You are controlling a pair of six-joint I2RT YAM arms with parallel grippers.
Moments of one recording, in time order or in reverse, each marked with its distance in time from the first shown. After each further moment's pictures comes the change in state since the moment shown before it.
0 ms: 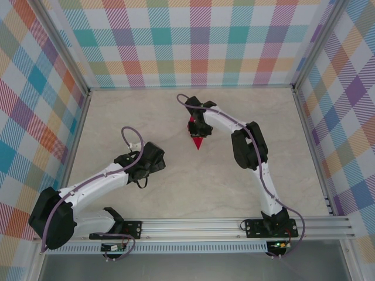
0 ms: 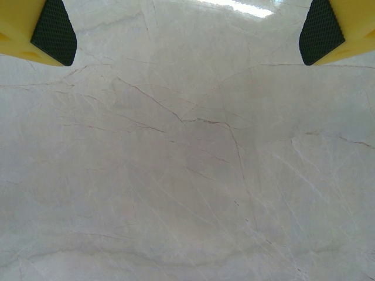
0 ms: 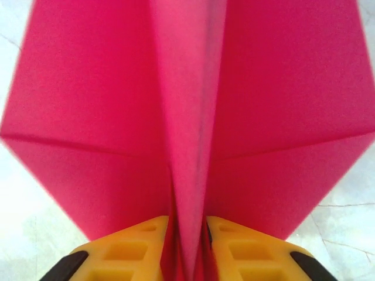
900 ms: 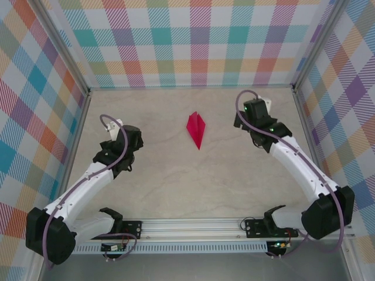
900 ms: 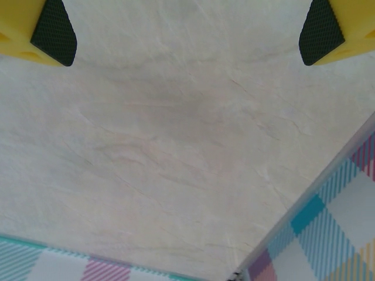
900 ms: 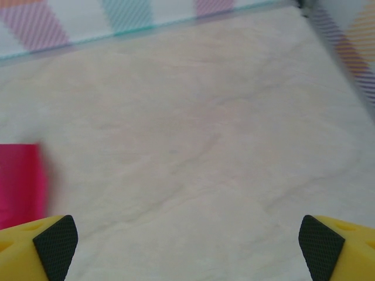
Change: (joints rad) left arm 0.277 -0.137 0.027 0.227 -0.276 0.417; right arm -0.222 -1.115 -0.908 0.374 0.465 -0.099
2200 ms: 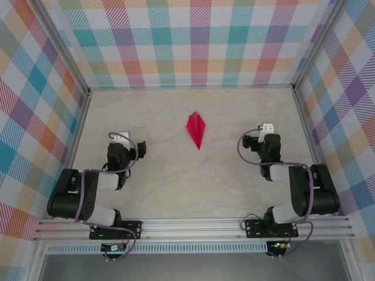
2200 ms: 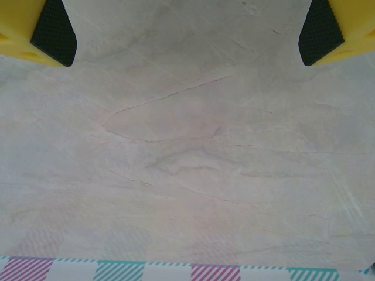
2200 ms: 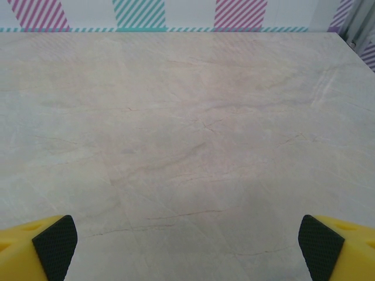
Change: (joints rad) left arm 0.302 0.406 -0.477 1.247 0.617 0.440; right arm -0.308 0.213 -0.712 1.297 -0.413 -0.416
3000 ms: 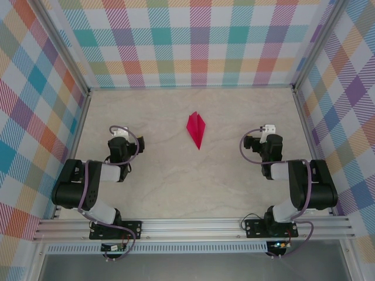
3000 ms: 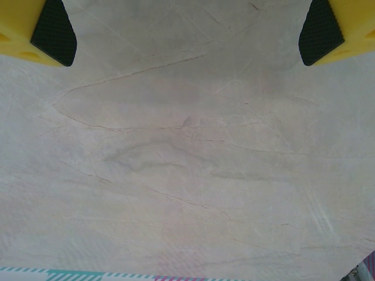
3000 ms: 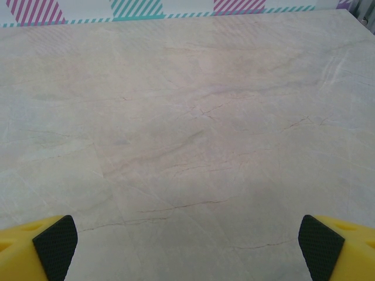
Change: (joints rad) left arm 0.002 0.092 0.105 -0.063 -0.102 -0.027; right arm -0.040 0.055 0.000 0.027 -0.055 0.031
